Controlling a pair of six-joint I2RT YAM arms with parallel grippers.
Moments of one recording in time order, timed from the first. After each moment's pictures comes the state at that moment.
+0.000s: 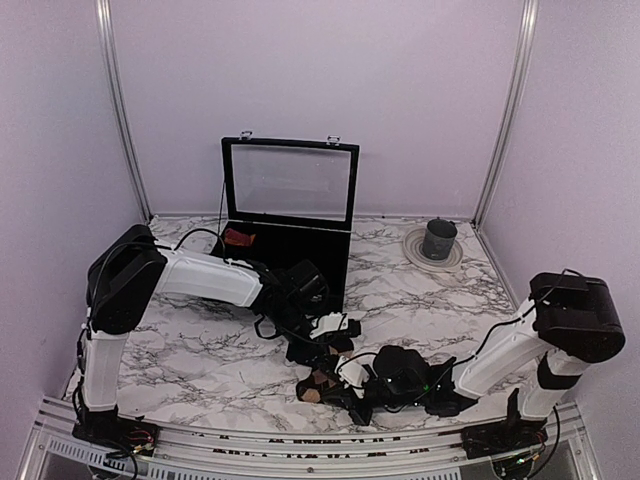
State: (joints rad) left arm -0.95 2.14 1.44 -0.50 0.58 0.52; right arm 1.26 1.67 0.43 0.68 -0.03 0.11
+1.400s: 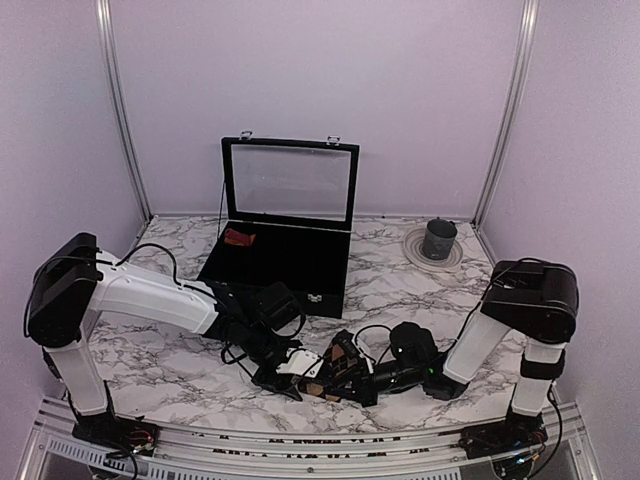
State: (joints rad) left arm -1.06 1.81 1.08 -0.42 0.48 0.85; right arm 0.98 1.90 0.38 1.04 -0.56 0.42
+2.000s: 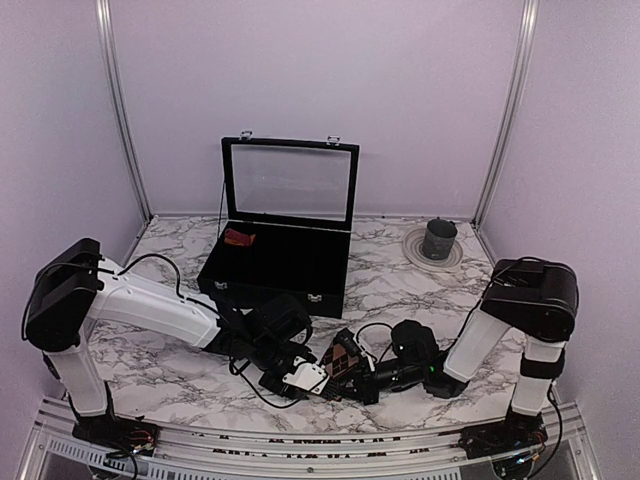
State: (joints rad) left arm -1.13 1.81 1.04 -0.27 0.27 0.97; right arm 0.95 1.90 0.38 1.05 -0.59 0.45
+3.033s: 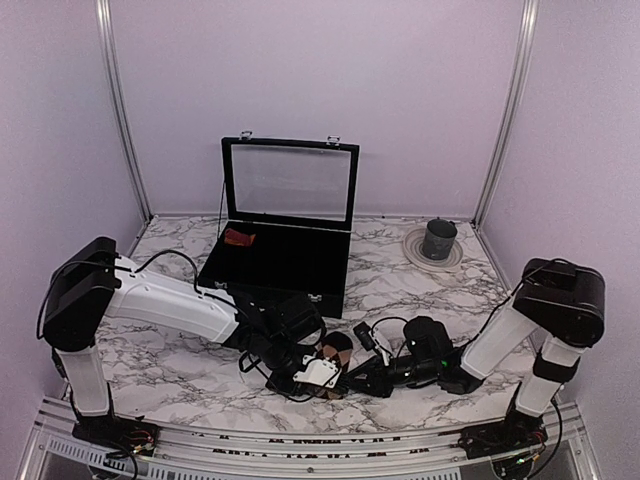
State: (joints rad) left arm -1.15 1.90 1.16 -0.40 0.26 0.84; right arm 0.91 1.76 0.34 0.92 -0.51 0.44
